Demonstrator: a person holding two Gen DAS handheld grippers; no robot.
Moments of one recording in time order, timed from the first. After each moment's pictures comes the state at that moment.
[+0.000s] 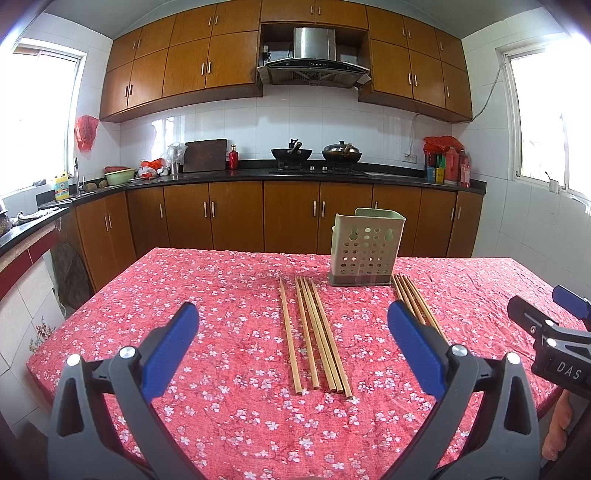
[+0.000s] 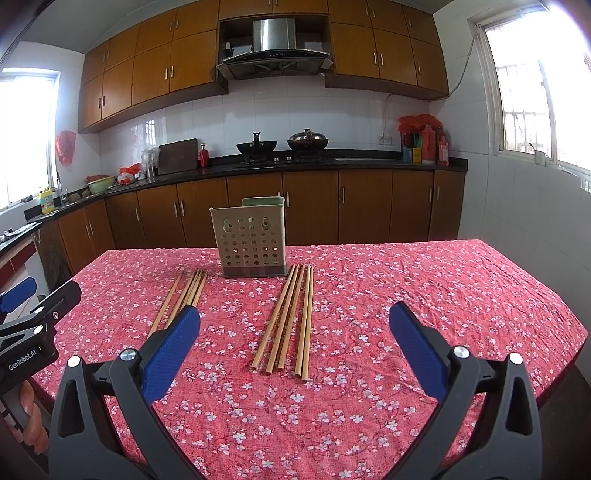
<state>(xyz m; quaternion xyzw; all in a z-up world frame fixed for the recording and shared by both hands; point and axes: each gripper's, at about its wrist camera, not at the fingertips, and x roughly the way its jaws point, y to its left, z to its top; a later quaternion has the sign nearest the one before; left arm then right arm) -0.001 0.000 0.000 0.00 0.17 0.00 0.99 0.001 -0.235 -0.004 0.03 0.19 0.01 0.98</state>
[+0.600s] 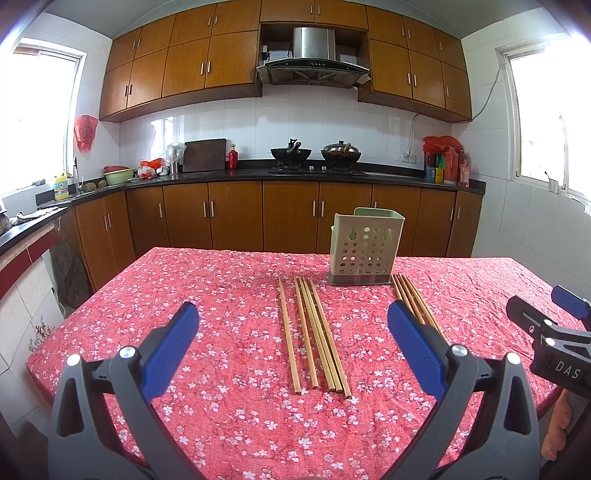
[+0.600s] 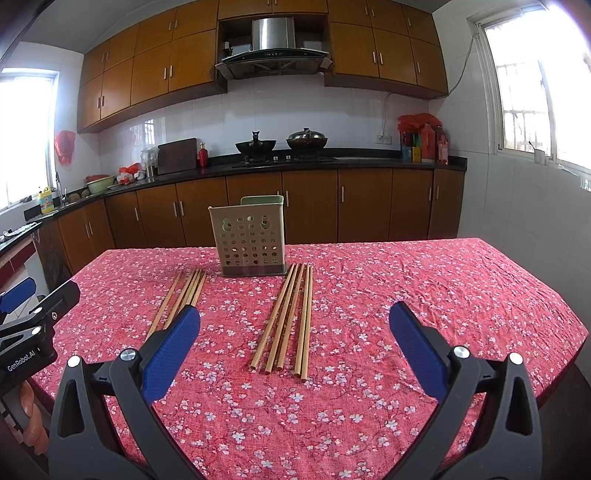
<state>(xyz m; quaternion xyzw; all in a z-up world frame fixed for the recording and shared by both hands) -0.001 -0.003 -0.004 0.00 0.17 0.00 0.98 0.000 -0.236 -0.005 0.03 0.19 0.01 0.98</state>
